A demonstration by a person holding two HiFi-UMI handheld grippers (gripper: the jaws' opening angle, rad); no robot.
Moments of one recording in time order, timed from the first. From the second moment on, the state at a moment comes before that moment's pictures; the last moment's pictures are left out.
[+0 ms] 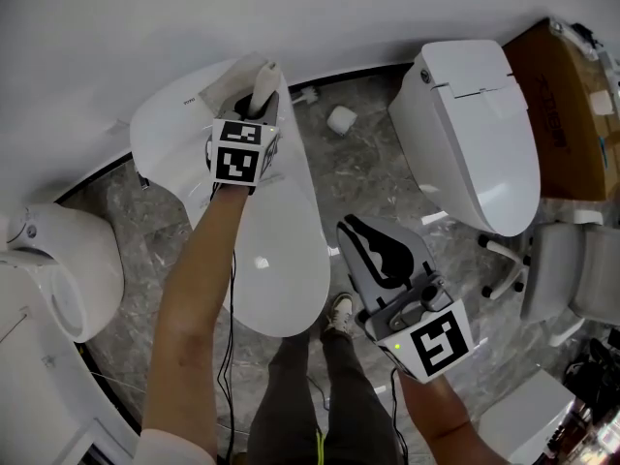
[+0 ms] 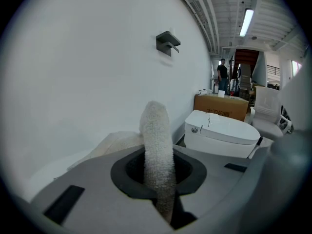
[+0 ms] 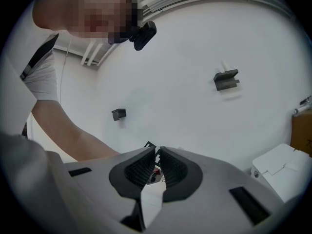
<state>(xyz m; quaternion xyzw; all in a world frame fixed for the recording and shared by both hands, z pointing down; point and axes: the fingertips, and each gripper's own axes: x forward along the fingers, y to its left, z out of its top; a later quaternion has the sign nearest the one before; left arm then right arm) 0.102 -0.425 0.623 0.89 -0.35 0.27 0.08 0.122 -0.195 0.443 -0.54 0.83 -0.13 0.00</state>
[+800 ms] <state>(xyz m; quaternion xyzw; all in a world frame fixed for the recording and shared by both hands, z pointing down) 0.179 -0.399 0.635 0.91 -0.33 0.21 0.15 0.179 -0.162 0.456 -0.57 0.81 -0.13 -0.01</state>
